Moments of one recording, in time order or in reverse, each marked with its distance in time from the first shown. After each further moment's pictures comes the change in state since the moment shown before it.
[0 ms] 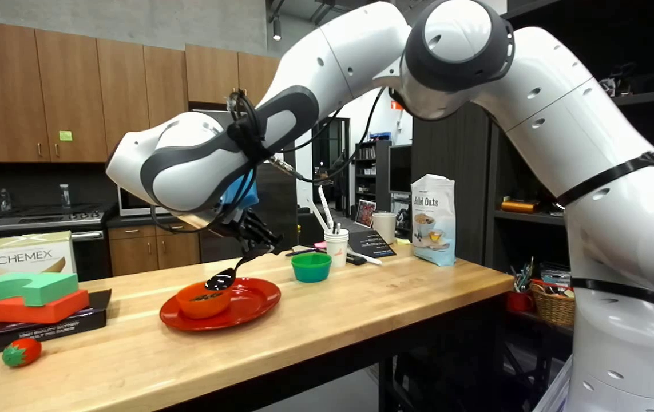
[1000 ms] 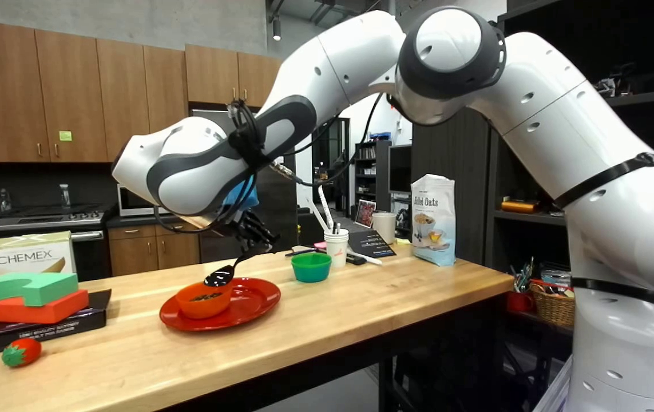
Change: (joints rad) arm -0.015 0.029 -0.008 0.034 -0.035 0.030 -0.012
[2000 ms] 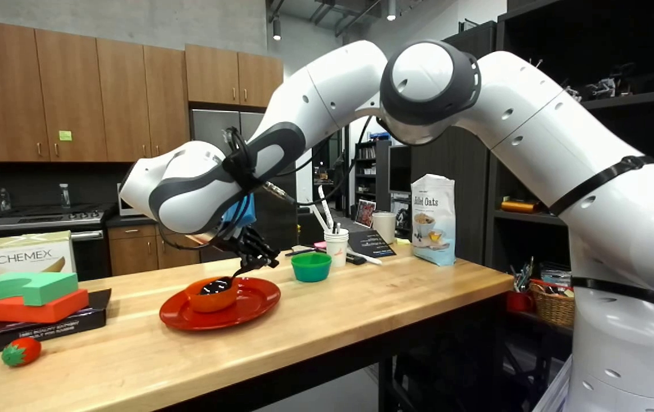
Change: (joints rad) arm -0.027 0.116 -0.002 0.098 0.008 0.012 -0.012
